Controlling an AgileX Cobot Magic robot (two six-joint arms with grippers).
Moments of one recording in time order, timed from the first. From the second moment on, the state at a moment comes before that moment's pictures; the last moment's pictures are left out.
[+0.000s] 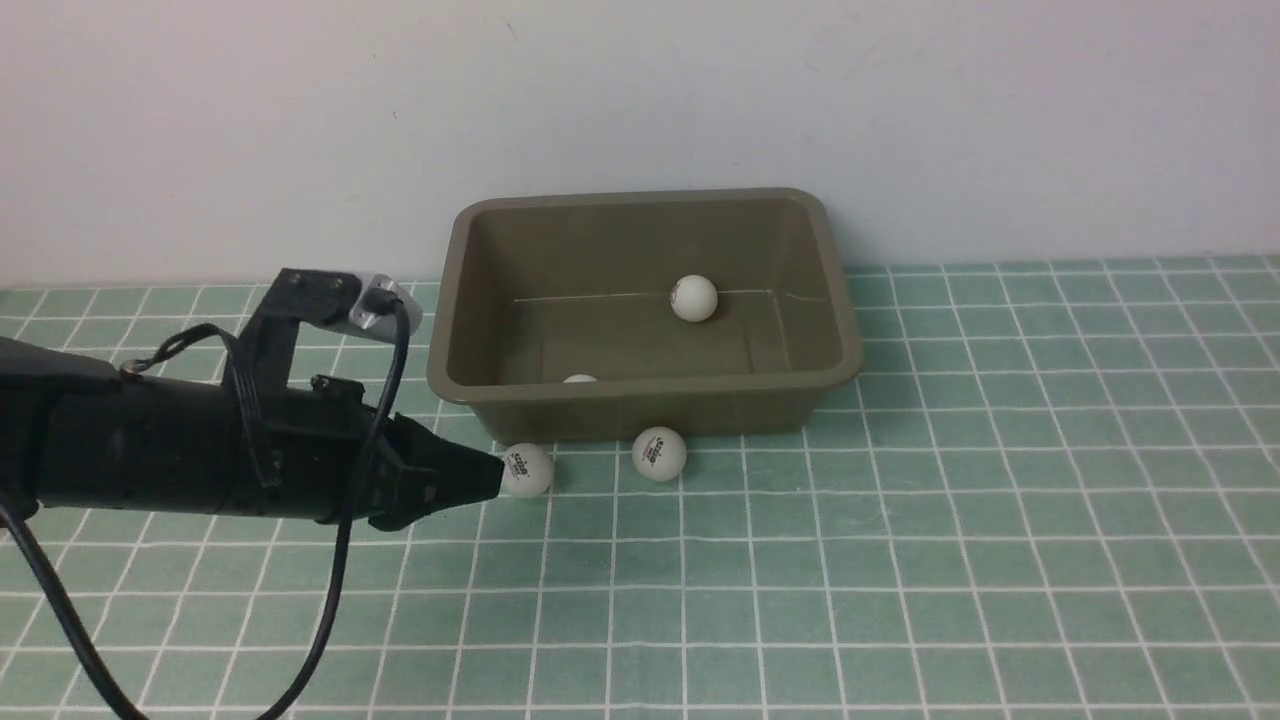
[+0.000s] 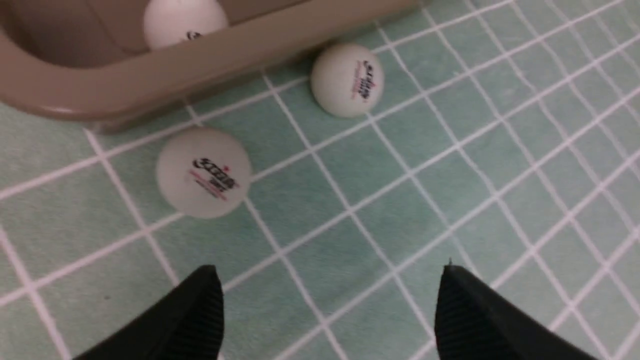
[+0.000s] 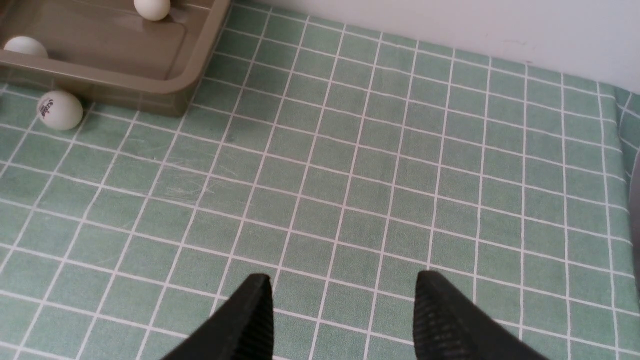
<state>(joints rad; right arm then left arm) 0.25 0.80 -1.07 -0.14 1.16 0.01 -0.06 1.62 -0.77 -1.38 0.63 1.45</state>
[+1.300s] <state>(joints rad) 0.25 0.80 -1.07 -0.13 1.16 0.01 -0.31 1.81 -0.85 -1.72 0.18 1.78</state>
